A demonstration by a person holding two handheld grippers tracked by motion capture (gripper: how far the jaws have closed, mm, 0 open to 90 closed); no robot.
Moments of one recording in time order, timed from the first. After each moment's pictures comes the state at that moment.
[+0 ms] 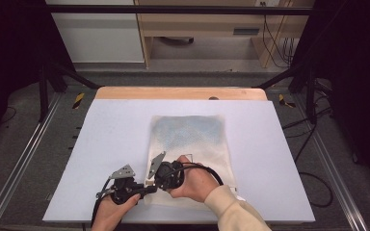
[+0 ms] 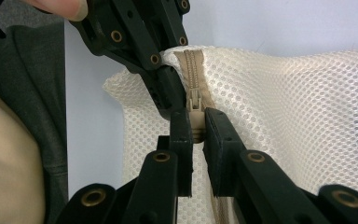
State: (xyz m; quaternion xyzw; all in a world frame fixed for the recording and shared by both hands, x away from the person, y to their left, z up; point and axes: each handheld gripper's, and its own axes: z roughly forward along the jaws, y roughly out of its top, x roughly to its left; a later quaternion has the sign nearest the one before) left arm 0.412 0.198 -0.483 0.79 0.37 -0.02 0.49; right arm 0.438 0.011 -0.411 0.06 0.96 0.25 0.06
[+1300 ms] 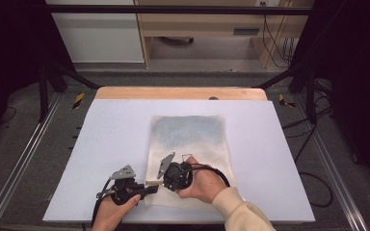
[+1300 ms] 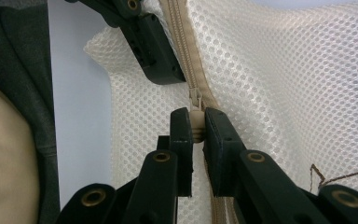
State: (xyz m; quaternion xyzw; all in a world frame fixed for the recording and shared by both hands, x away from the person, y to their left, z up) left arm 0.411 0.197 -0.482 0.79 0.37 -0.01 0.49; right arm 0.441 -0.010 -0.422 0.08 0.96 0.24 0.06
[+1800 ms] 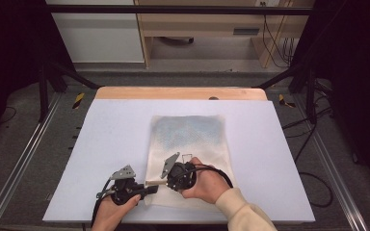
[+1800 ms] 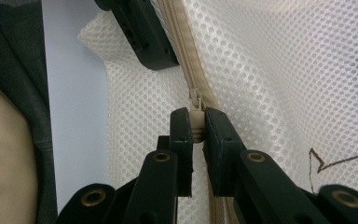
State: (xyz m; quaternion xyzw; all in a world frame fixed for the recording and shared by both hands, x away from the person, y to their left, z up) left arm 0.411 0.197 -0.482 0.79 0.37 -0.01 0.48; right arm 0.442 -0.020 -0.425 0.09 0.96 0.25 0.06
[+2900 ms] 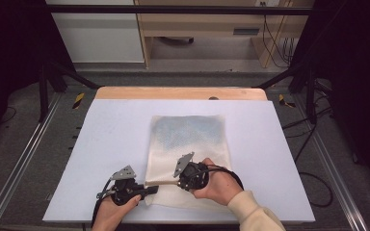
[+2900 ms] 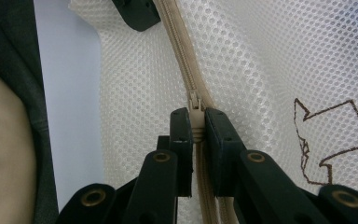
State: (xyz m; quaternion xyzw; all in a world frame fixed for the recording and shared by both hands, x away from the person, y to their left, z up) left arm 0.410 0.196 -0.483 0.80 0.37 -0.01 0.48; right arm 0.440 -0.052 -0.426 0.12 0.96 0.25 0.06
